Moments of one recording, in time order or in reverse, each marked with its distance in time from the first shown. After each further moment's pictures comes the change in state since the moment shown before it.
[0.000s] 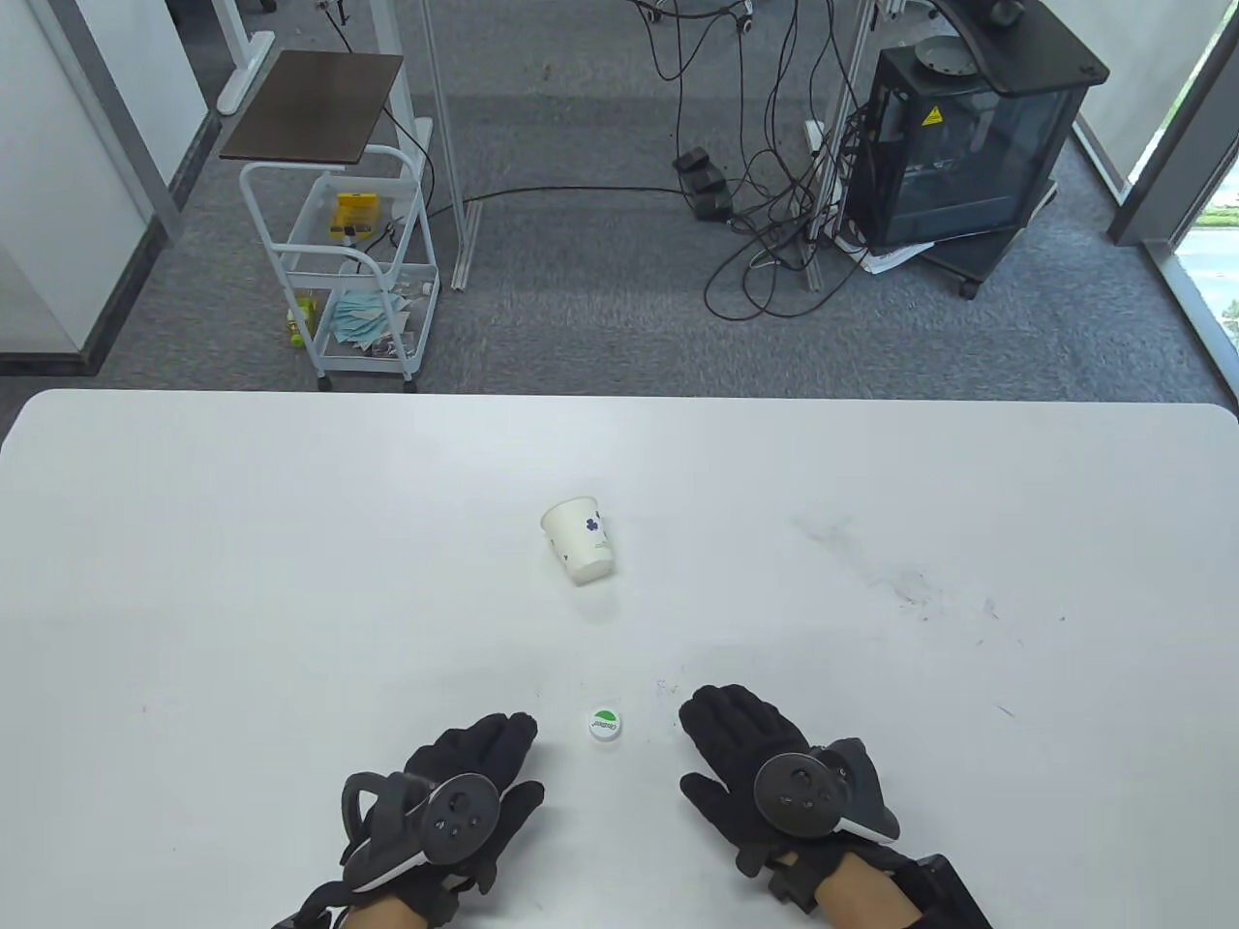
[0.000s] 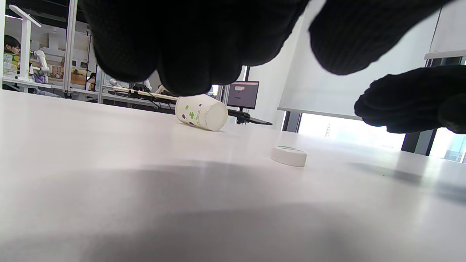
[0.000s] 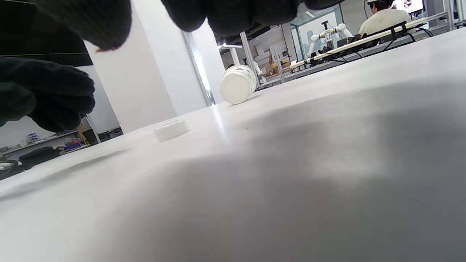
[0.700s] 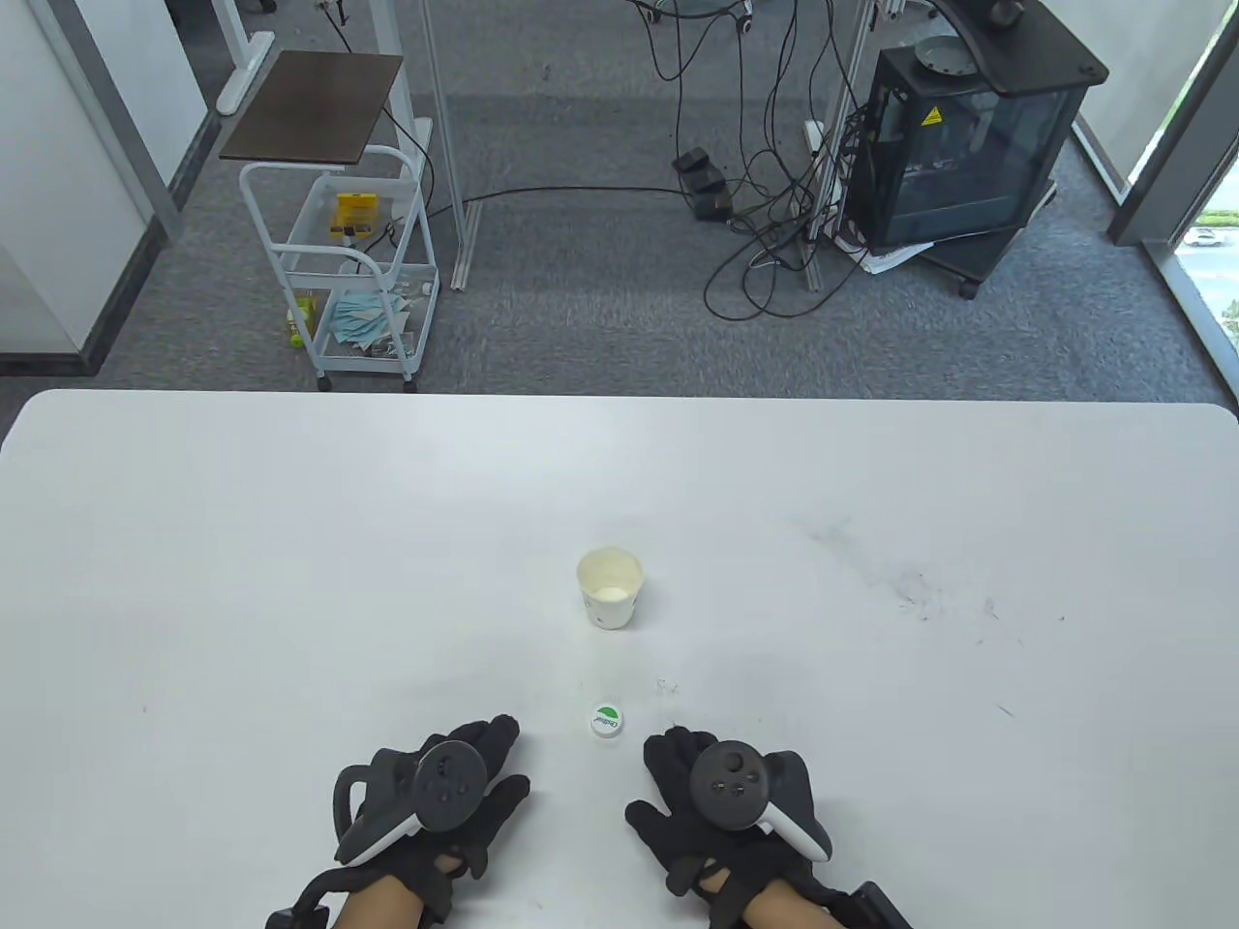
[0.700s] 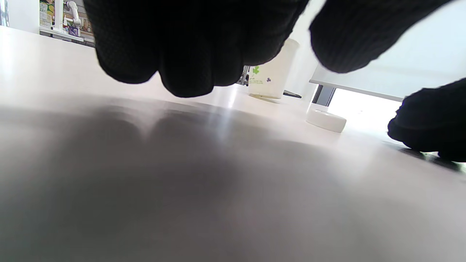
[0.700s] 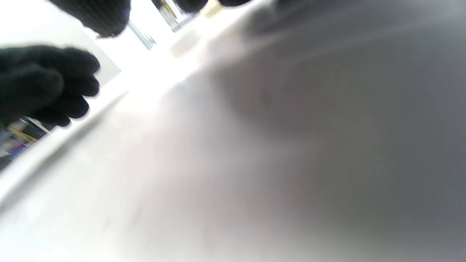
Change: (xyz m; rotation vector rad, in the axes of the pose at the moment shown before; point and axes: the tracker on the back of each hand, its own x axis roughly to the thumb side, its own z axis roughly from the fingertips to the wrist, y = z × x) left_hand -0.025 -0.020 -0.010 -0.162 0.124 0.085; right_hand 0.027 0.039 -0.010 0.245 0.289 -0.256
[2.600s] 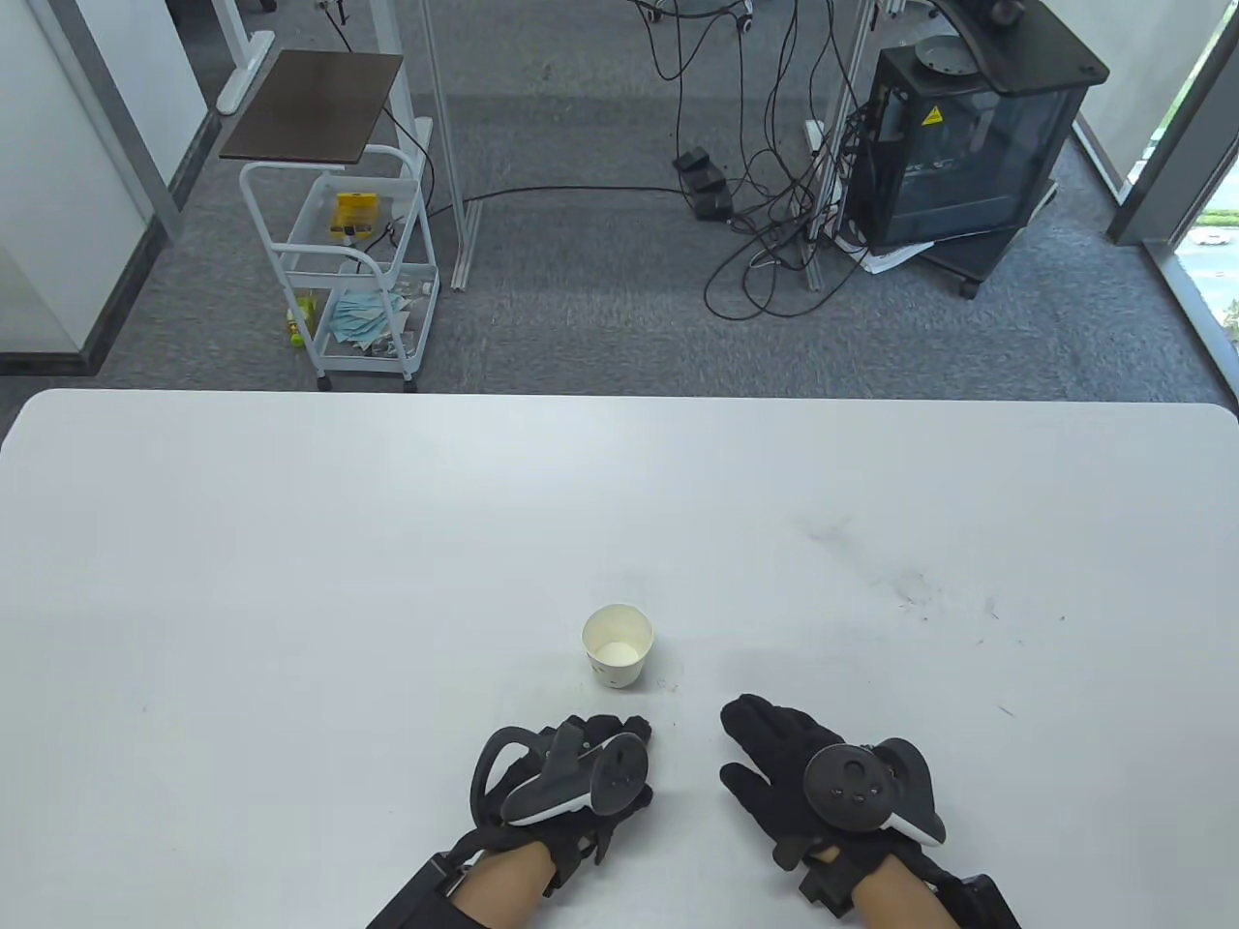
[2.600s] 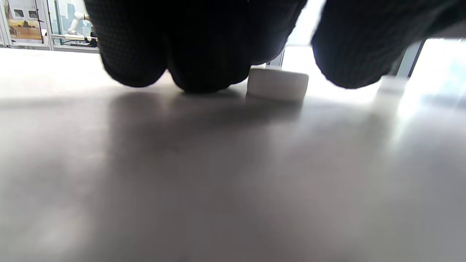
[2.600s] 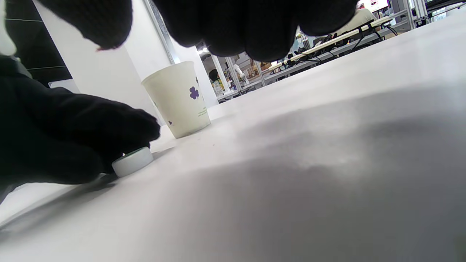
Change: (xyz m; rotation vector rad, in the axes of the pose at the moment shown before) left_hand 0.104 -0.028 -0.051 -0.071 -0.186 -0.148; right_hand -0.044 -0.064 0.027 -0.262 -0.224 0.190
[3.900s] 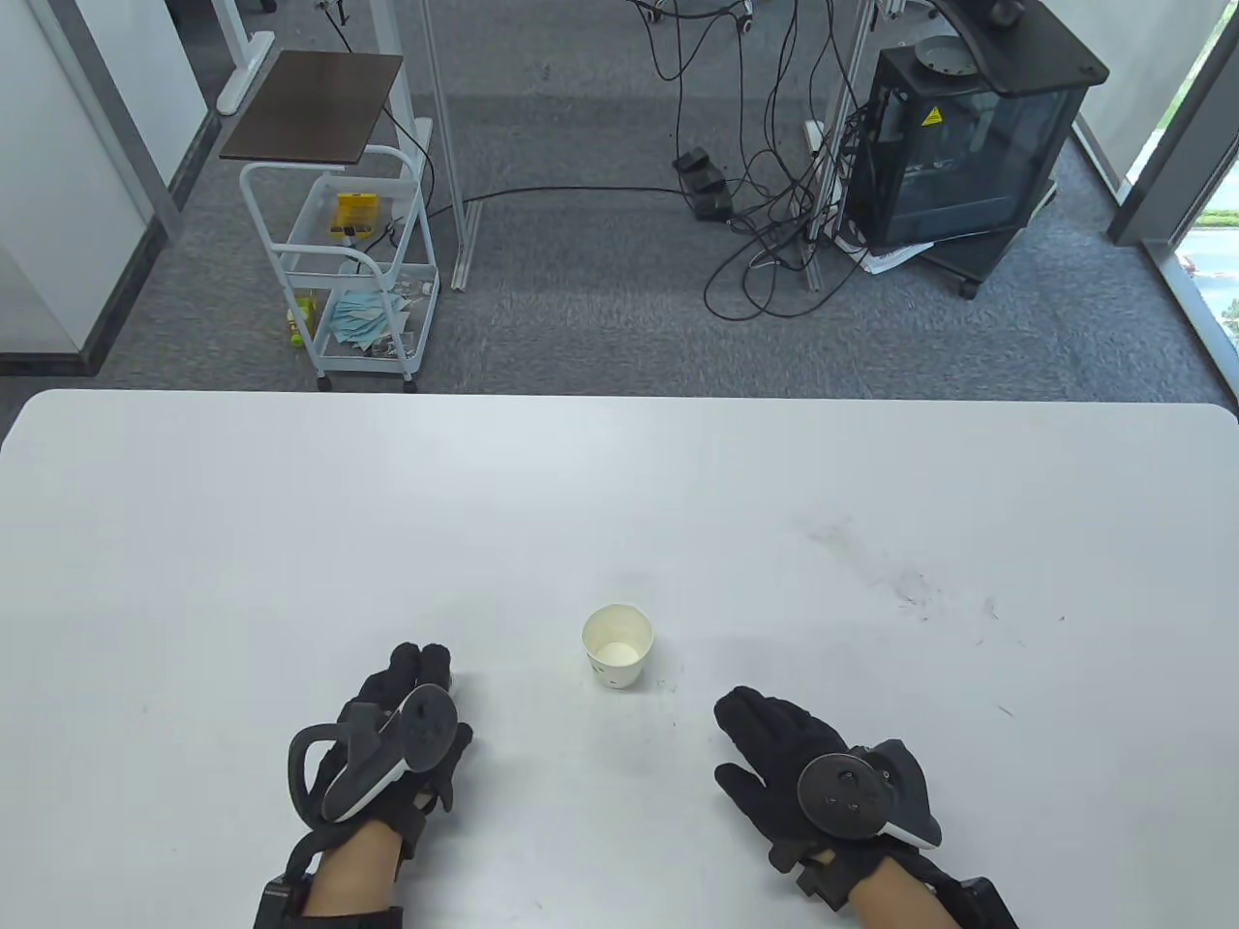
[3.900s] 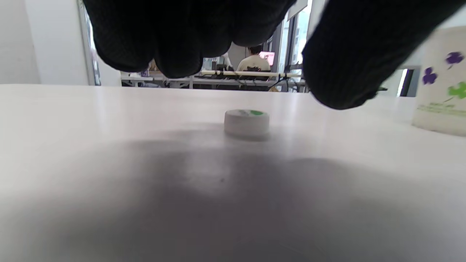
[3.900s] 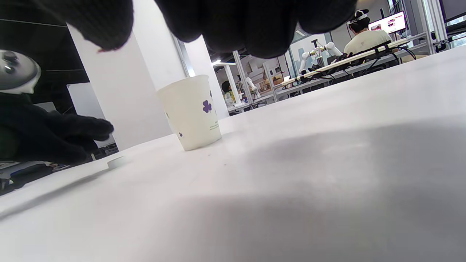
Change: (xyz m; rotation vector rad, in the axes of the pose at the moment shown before) left_hand -0.143 0.032 0.046 0.058 0.488 -0.028; right_hand 0.012 -0.005 0.000 -0.057 -0.073 0.043
